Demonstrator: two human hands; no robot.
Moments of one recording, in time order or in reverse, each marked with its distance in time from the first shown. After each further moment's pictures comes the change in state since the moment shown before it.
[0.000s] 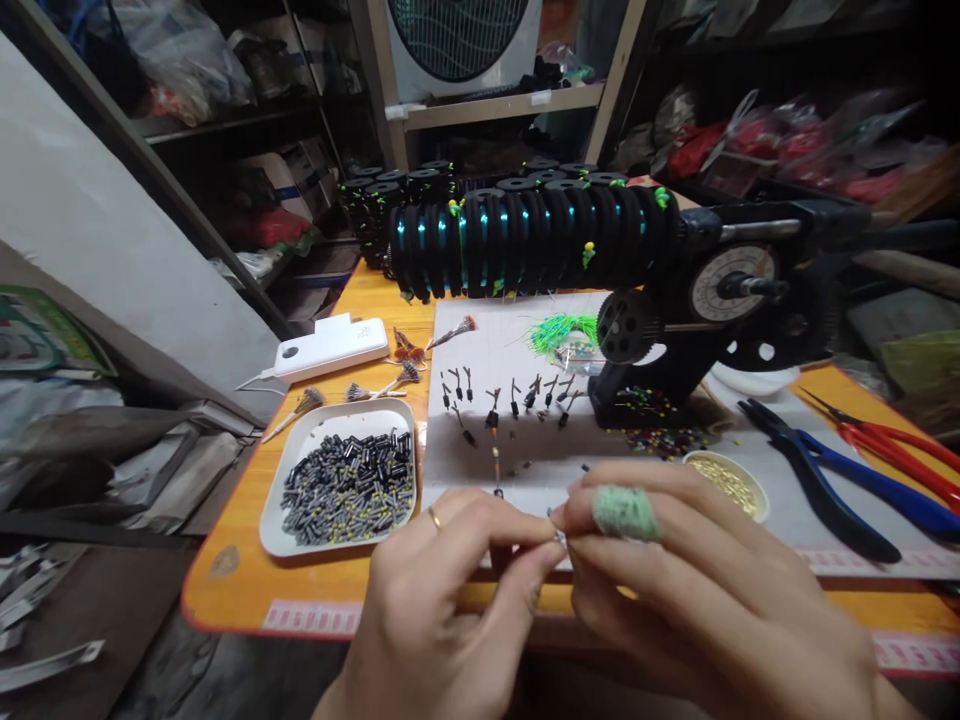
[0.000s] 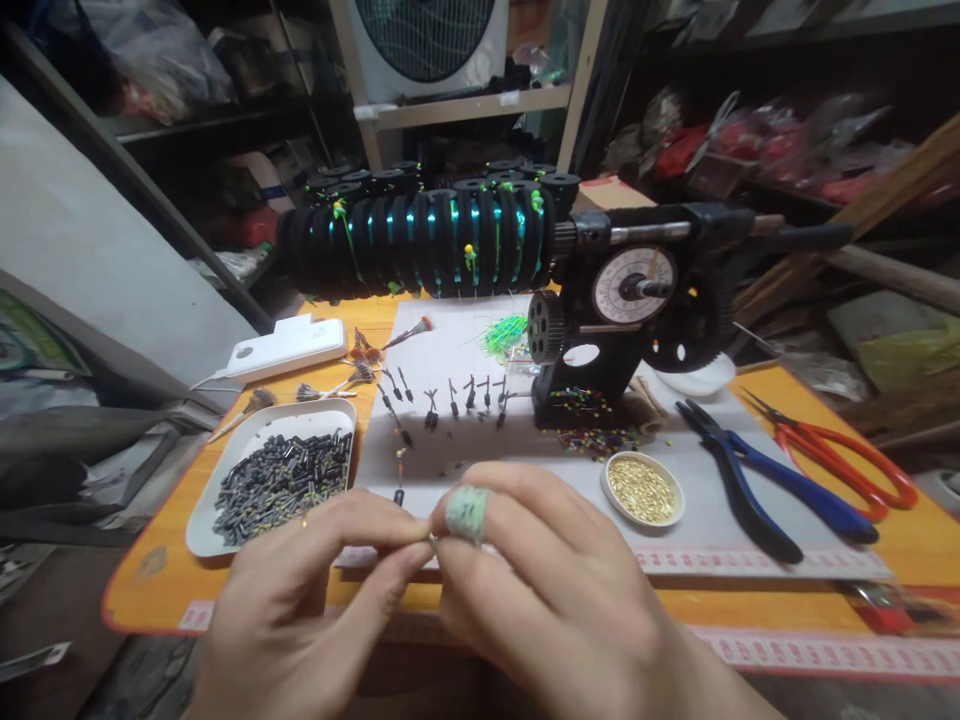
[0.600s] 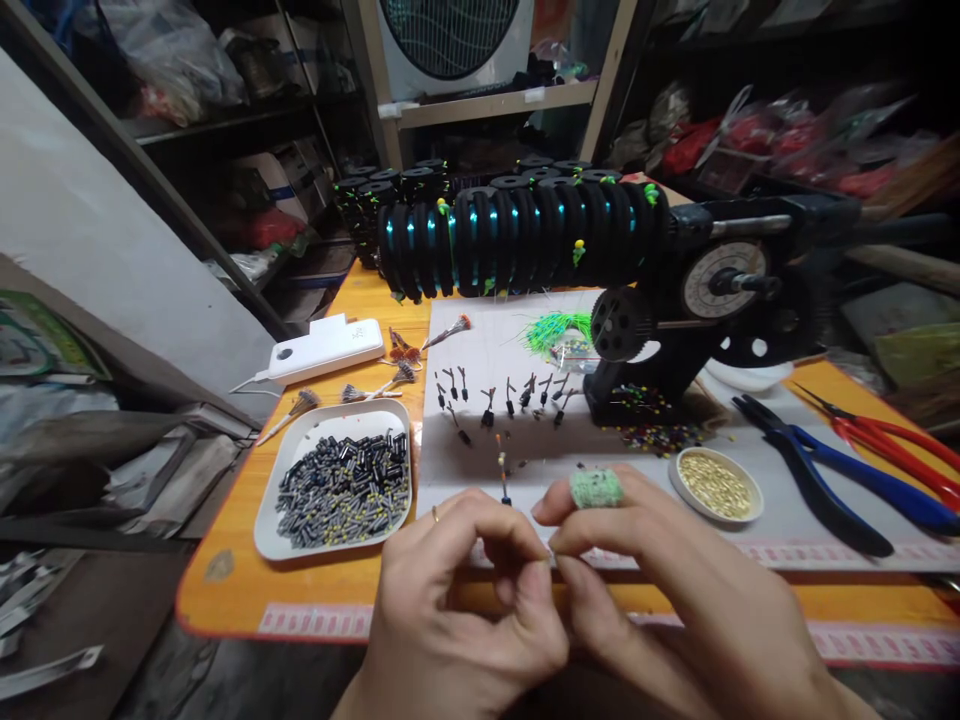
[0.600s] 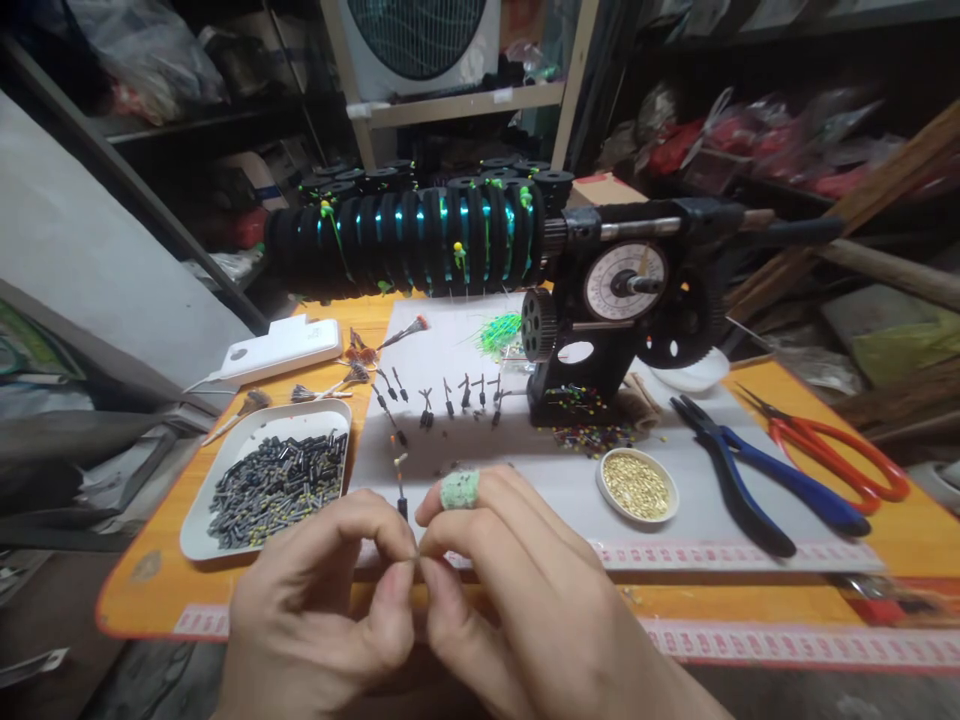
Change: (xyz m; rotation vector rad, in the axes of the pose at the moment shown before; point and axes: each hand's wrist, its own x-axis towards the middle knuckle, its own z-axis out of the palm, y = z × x) left_hand -0.011 -0.001 0.023 -0.034 0.151 -0.155; right_hand -0.008 0.005 0.014 0.121 -0.004 0.122
